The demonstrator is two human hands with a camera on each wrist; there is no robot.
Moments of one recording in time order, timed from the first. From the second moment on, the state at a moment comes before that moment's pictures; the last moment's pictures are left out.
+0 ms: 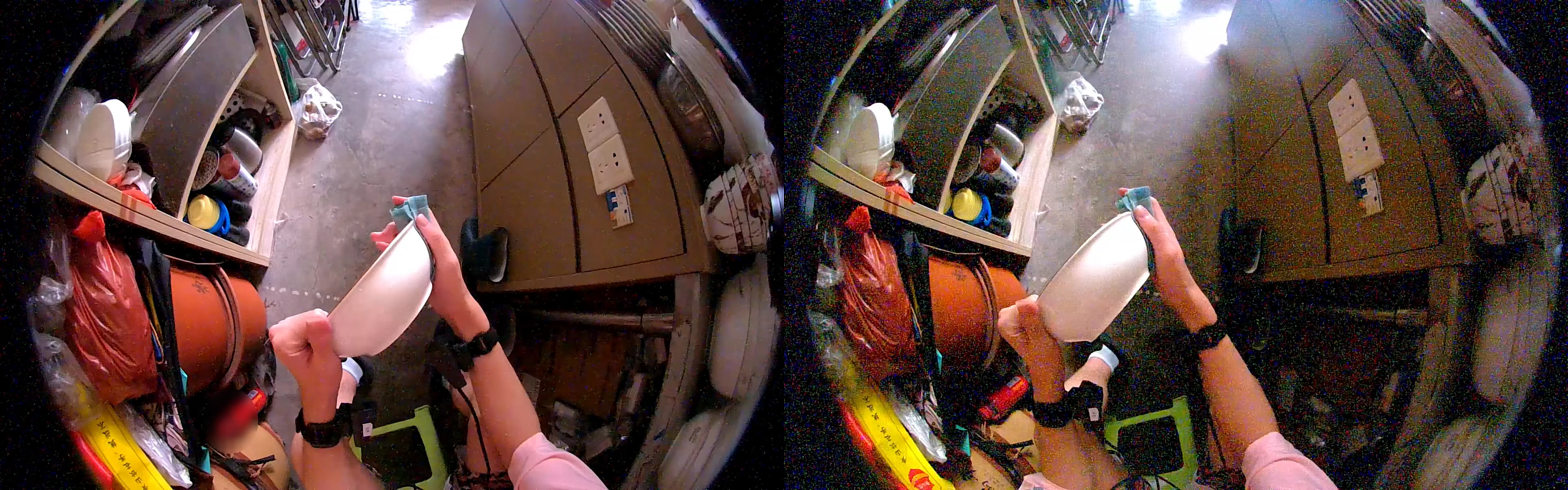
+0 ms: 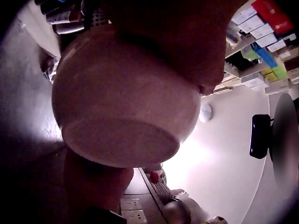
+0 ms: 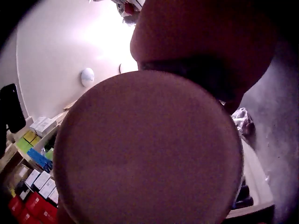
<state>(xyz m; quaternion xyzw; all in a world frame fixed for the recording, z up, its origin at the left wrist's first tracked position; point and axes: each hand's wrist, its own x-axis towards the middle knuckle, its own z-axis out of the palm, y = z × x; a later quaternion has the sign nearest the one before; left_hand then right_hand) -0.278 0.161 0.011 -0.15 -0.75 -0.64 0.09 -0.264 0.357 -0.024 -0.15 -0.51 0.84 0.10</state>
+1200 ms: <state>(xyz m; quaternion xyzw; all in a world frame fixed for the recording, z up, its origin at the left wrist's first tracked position) -0.281 0.173 0.011 -0.20 -0.86 -0.47 0.04 -0.264 0.339 -0.030 -0.08 -0.65 0.74 0.12</state>
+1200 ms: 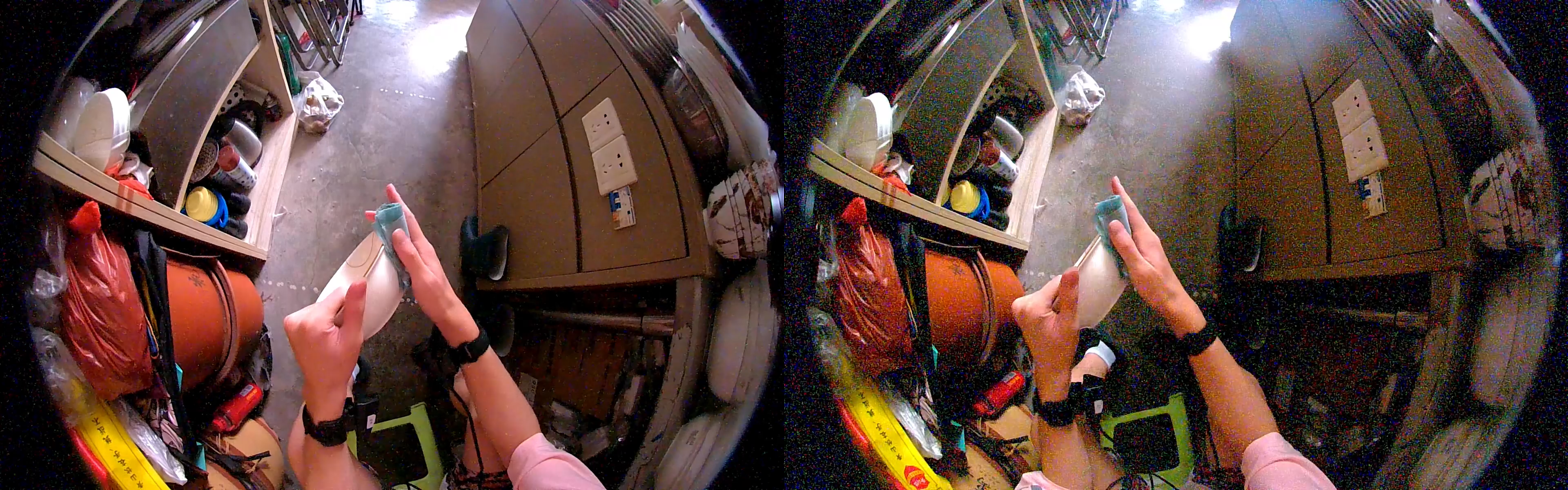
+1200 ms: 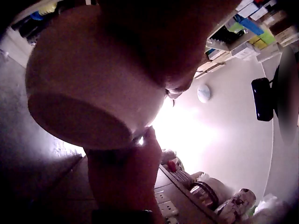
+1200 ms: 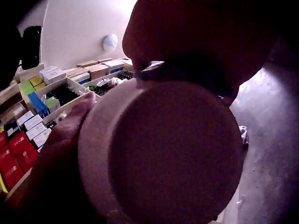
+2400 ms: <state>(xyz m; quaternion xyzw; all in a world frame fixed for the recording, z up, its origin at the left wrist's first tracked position) -0.281 0.170 0.014 -0.16 -0.81 -0.55 -0.07 -0.253 0.360 -0.005 -0.07 -0.67 0.73 0.12</state>
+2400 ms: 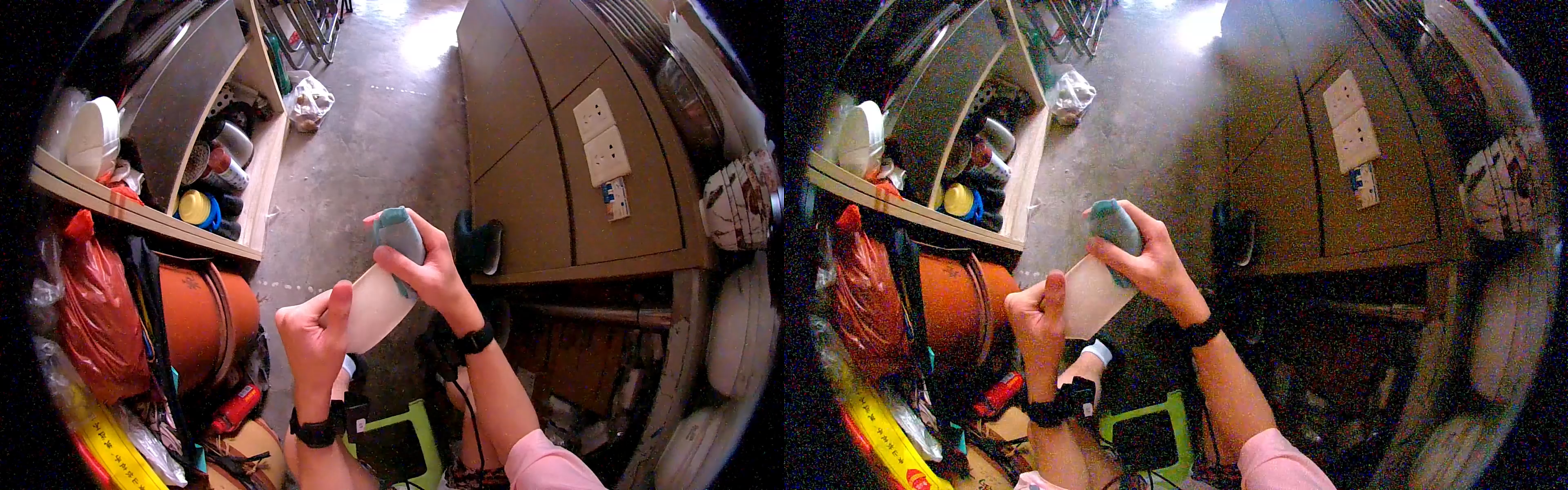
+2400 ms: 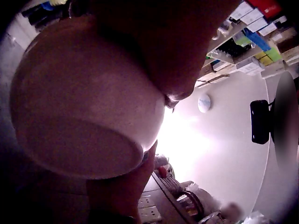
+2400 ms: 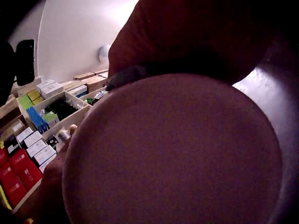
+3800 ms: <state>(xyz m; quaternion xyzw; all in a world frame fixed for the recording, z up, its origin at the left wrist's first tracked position) -0.287 0.158 0.031 -0.22 -0.71 -0.66 -0.11 -0.243 0.365 -0.023 -0.25 -0.23 0.93 0.11</state>
